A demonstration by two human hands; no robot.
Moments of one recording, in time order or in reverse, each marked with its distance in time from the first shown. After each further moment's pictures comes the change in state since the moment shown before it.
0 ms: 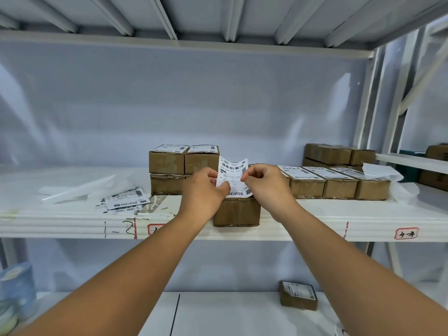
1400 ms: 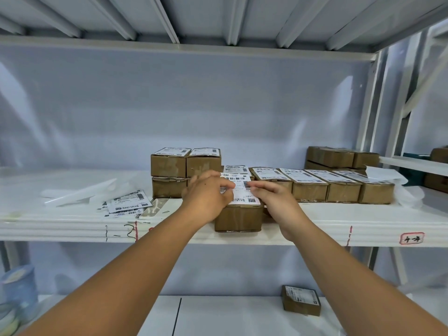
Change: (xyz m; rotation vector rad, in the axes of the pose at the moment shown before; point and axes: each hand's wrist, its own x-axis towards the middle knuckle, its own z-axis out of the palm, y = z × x) left_hand 0.011 -0.003 -0.003 0.353 -0.257 0.119; right_hand -0.003 0.031 -0.006 0.361 -0.113 0.201
